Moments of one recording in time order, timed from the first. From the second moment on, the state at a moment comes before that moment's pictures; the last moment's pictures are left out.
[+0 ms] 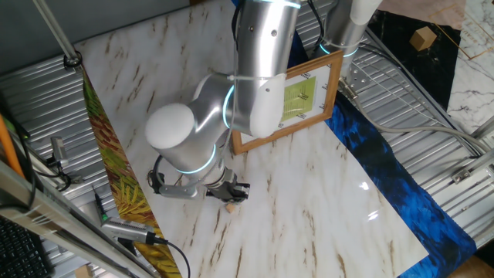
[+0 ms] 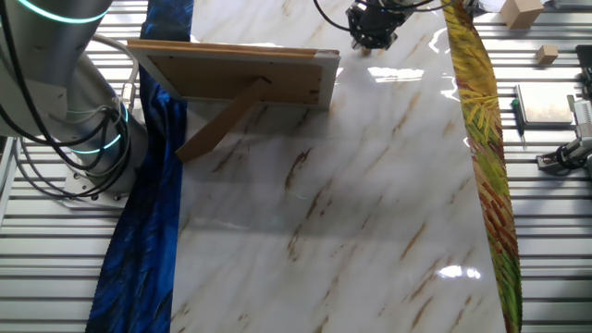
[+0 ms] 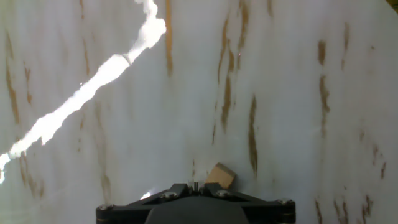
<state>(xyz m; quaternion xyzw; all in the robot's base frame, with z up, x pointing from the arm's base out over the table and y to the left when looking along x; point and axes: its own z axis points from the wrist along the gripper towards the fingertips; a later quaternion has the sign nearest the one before) 0.501 0.267 0.028 0.43 -0.89 -0.14 0.07</state>
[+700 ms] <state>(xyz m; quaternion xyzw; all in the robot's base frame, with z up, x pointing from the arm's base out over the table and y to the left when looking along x) 0.539 0.258 0.033 0.44 -0.88 -0.14 0.07</state>
